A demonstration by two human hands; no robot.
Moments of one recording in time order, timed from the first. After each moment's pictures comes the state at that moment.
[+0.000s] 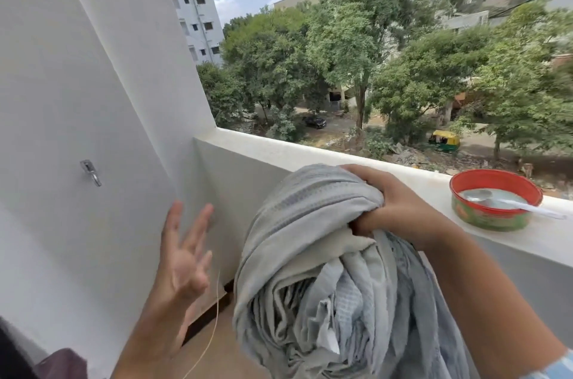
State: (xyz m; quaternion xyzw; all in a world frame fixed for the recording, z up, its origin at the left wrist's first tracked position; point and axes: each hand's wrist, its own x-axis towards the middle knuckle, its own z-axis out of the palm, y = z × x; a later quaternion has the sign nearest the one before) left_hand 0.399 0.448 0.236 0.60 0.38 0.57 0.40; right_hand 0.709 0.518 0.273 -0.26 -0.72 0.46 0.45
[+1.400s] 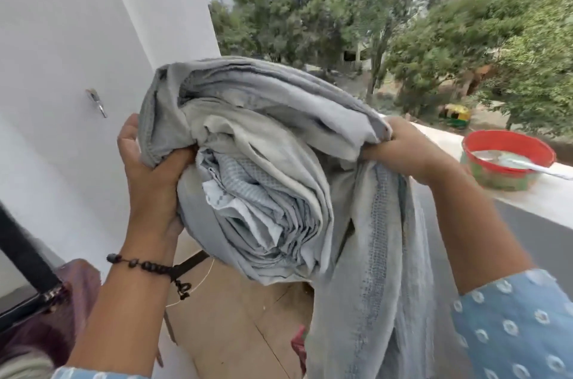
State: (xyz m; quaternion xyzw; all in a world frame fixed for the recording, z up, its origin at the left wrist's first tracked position) left_hand 0.397 0.453 0.266 0.46 0.41 0.75 0.27; right_hand 0.708 0.543 0.267 -0.46 -0.74 0.31 0.37
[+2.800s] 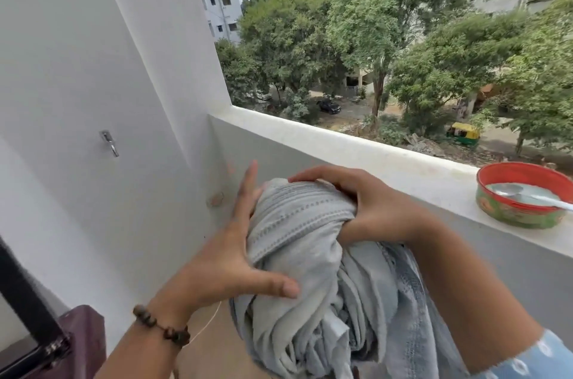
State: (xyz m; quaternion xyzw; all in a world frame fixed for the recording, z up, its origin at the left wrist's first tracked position) left_hand 0.424 0.446 0.266 0.74 0.47 0.34 0.34; right_hand 0.668 0.519 0.278 -0.27 -0.82 0.39 0.33
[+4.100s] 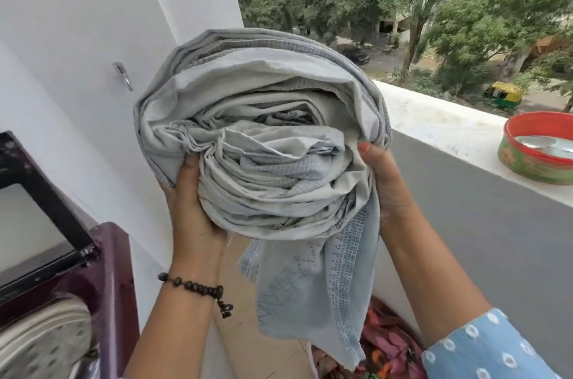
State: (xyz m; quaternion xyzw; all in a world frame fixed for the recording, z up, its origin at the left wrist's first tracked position) left_hand 0.431 0.440 0.206 0.32 0.31 0.77 0.46; right_hand 0.644 0.515 0.197 -0.11 -0.38 0.71 0.57
